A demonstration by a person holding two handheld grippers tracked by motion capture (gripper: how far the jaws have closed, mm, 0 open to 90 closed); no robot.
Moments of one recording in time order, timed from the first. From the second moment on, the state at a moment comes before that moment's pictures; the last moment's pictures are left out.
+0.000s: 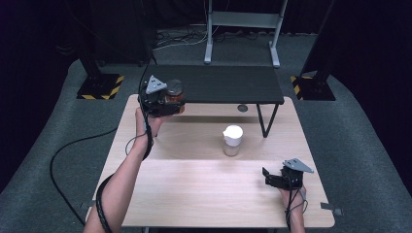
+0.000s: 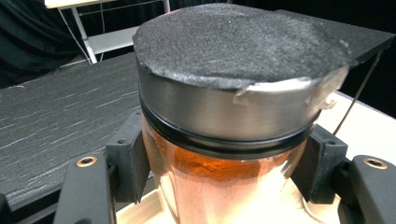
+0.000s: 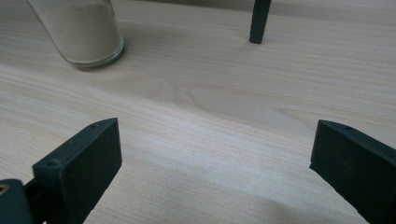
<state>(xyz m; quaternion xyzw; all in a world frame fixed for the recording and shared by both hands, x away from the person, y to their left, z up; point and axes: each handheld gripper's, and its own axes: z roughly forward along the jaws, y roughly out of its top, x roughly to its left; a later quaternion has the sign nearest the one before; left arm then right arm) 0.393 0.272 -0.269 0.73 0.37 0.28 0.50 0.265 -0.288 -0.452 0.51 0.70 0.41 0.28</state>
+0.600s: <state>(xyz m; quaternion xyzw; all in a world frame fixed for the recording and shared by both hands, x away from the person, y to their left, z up) 0.396 0.273 -0.258 0.73 0.37 0.28 0.51 0.265 -0.289 -0.452 0.52 0.69 0.41 0.28</state>
